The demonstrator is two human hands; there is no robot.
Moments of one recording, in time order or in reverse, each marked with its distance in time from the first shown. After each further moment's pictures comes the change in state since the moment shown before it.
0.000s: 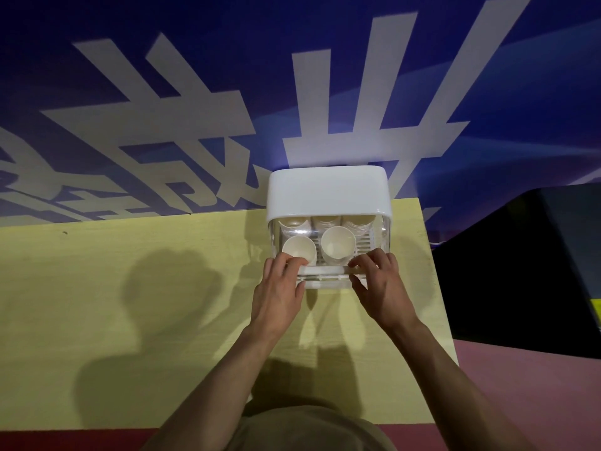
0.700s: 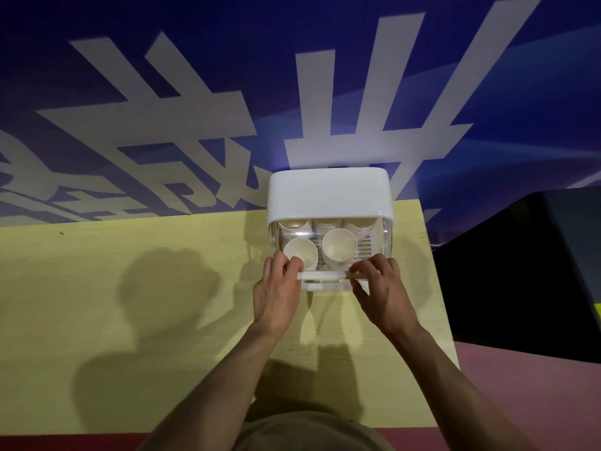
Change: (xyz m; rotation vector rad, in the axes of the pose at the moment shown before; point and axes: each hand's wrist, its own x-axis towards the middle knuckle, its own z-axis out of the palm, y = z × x) left_hand 0.011 -0.006 0.013 0.155 0.060 -0.064; right_hand -0.002 0.004 0.008 0.016 0.027 -0.015
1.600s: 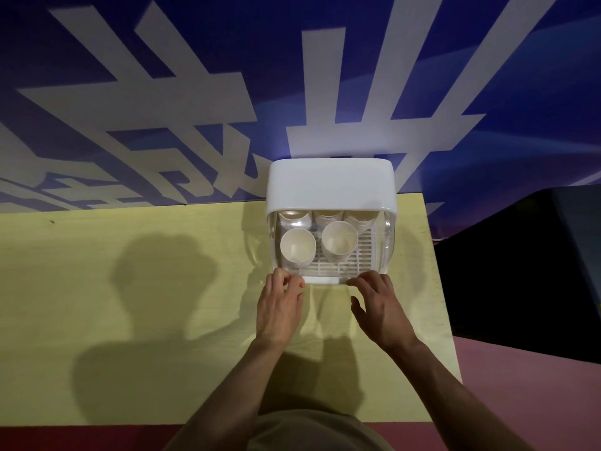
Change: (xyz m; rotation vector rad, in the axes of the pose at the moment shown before) left_hand -0.034 -0.015 0.050 -0.008 -0.083 -0.009; right_hand -0.032 0.017 0.028 -0.019 -0.186 0.006
